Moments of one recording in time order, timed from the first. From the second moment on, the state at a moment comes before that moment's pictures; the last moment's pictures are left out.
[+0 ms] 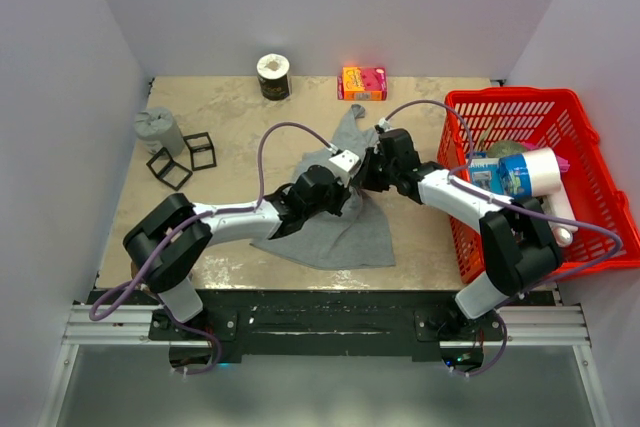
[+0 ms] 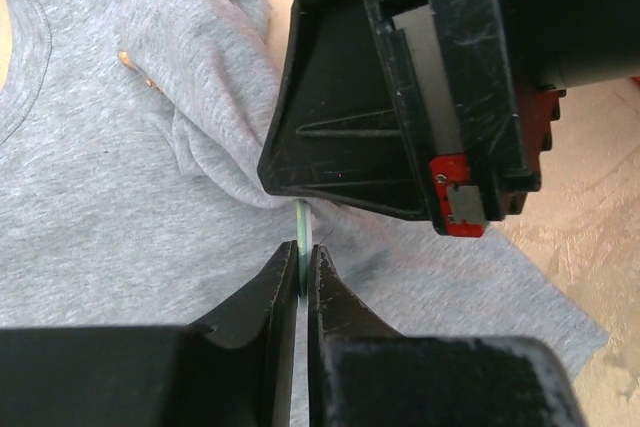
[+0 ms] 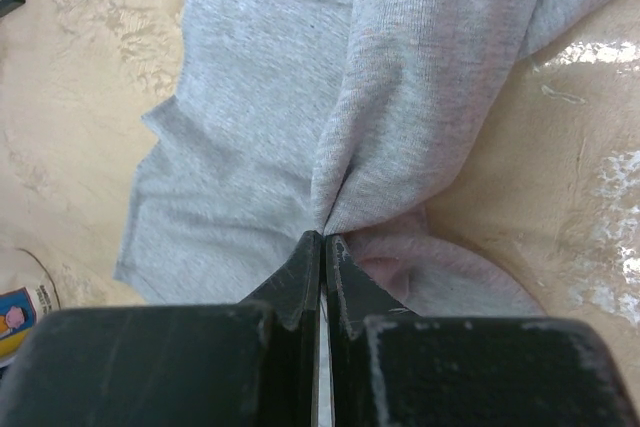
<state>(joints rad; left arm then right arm) -0.89 1.68 0.91 0.31 -0.12 -0.18 0.48 1.58 0.96 -0.13 -0.15 0.63</state>
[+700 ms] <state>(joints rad) -0.83 1.62 0.91 0.29 -0.03 -0.23 0.51 1.32 0.80 -0.12 -0.01 0.59</state>
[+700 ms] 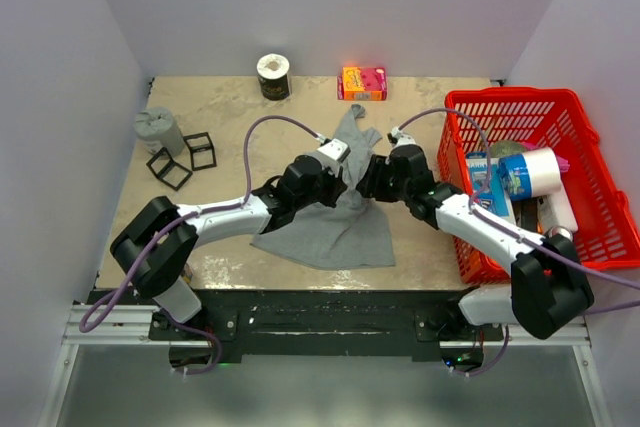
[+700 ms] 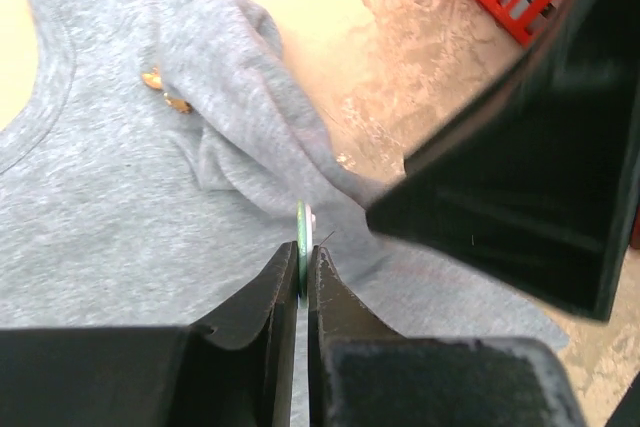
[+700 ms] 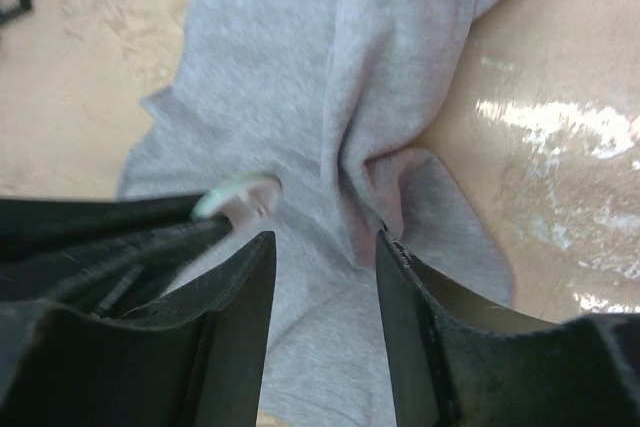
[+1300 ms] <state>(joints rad) -0.83 1.62 0.90 0.30 -0.01 -0.23 0.57 1.43 0.77 -0.11 0.07 0.58</state>
